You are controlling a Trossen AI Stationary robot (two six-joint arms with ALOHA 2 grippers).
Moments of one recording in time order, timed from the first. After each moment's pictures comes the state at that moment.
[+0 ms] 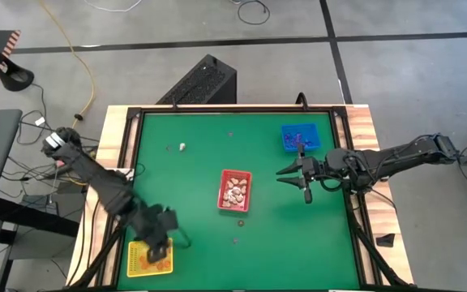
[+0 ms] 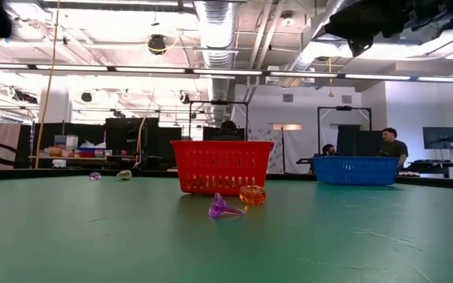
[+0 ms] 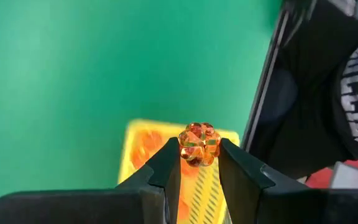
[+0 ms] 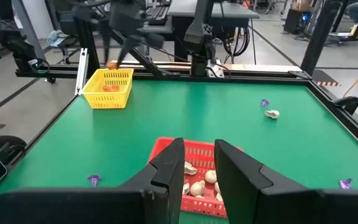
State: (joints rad) left arm -0.67 1.29 1.00 -0.69 0.06 -1.06; right arm 0.16 0.77 0.51 0.09 0.11 0.02
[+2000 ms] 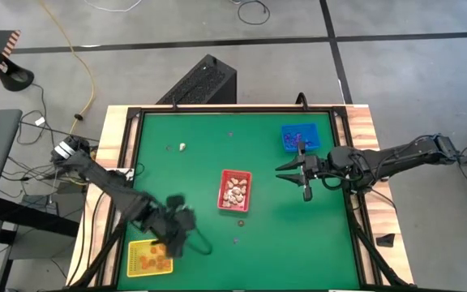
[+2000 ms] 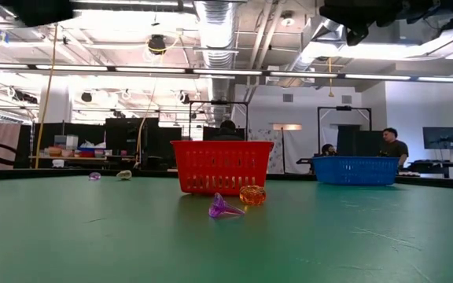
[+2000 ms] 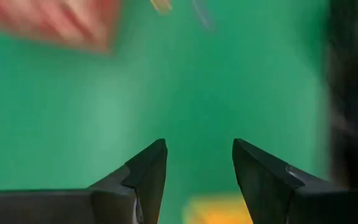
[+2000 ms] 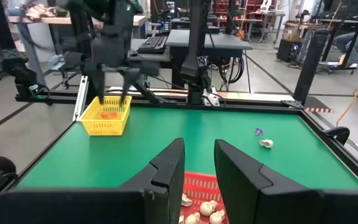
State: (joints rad) left arm -0.63 1.48 1.21 -0.81 -0.16 -0.71; right arm 0.15 0.77 0.51 0.21 0.11 -0.02
